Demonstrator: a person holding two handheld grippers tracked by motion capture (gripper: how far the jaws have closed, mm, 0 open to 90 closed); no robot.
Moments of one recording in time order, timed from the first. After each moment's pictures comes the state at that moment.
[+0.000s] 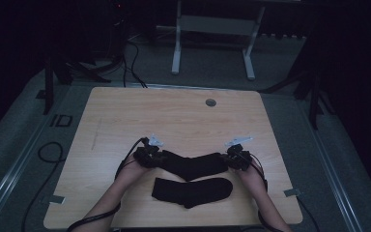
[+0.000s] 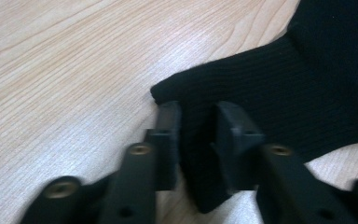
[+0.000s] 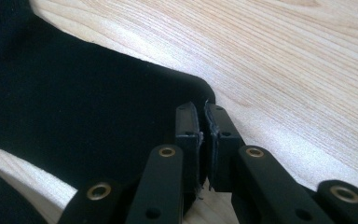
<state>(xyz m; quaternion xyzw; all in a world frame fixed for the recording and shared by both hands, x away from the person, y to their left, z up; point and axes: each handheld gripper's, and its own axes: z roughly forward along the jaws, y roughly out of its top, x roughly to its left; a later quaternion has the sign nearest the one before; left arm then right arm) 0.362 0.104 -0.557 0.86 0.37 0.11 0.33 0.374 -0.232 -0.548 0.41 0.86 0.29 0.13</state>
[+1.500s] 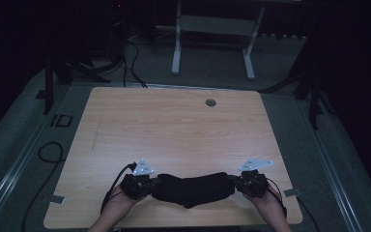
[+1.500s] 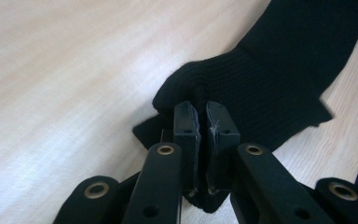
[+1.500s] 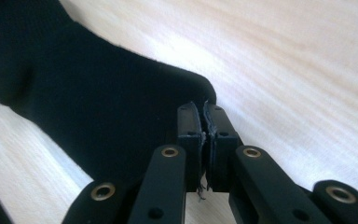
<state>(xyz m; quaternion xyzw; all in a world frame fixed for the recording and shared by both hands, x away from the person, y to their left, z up) 0.256 0.116 -0.532 0.85 0.37 0.07 0.37 0.278 -0.255 -0.514 0.37 0.86 0.33 0.11</state>
